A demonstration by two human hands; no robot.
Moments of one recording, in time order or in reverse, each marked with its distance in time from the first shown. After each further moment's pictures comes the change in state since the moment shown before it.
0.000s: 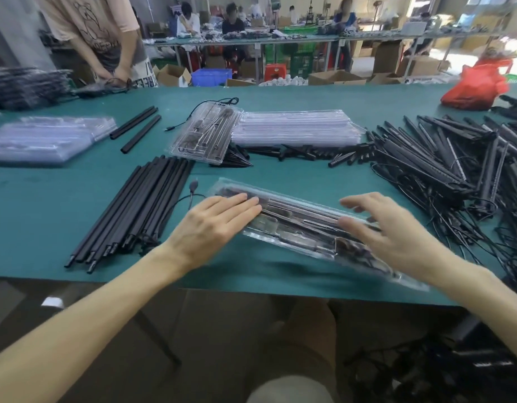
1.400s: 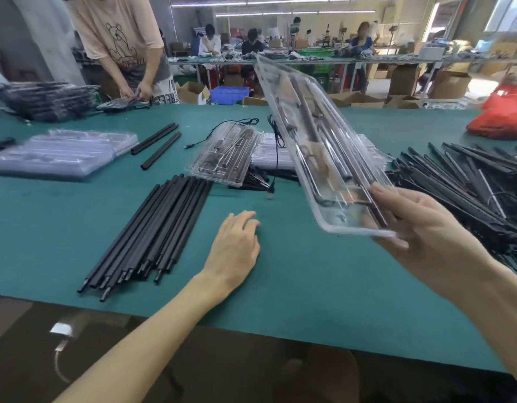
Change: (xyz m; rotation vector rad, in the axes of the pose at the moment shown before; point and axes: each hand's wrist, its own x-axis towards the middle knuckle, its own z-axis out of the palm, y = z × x) left_hand 0.018 -0.007 0.059 -0.246 -0.107 -0.727; right_hand 0.047 -0.063 -0.025 1.311 -0.078 0.148
